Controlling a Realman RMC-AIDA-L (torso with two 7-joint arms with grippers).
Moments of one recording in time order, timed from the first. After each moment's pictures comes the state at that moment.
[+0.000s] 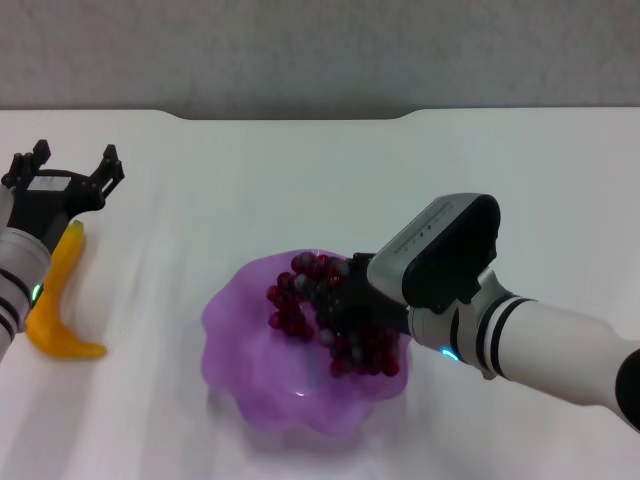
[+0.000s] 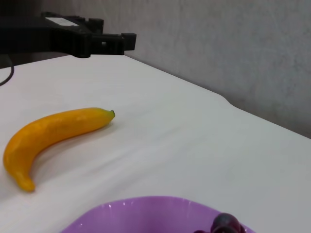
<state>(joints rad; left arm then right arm) -0.50 -2.03 1.87 0.40 -0.58 0.72 -0.02 0.54 2.01 -2.26 -0.95 1.32 0.09 -0.85</state>
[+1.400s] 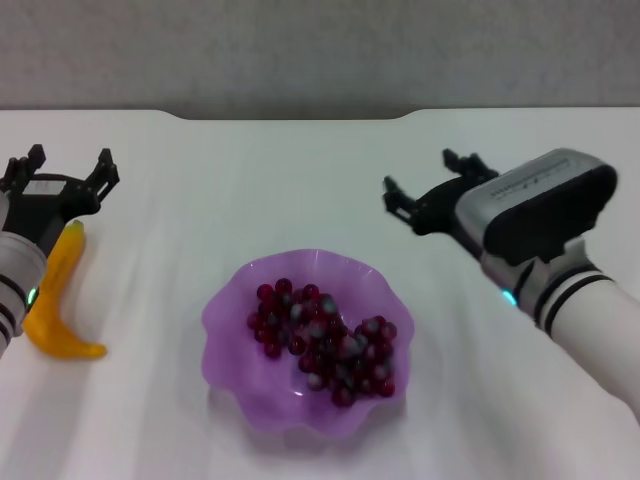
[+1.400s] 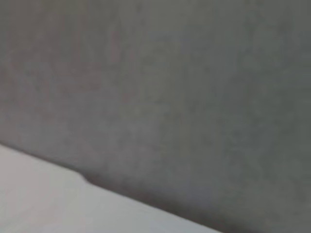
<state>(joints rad) -0.49 -2.03 1.87 0.40 -0.59 0.72 -0.02 0.47 2.01 -2.25 -0.92 1.35 -0.35 -0.84</state>
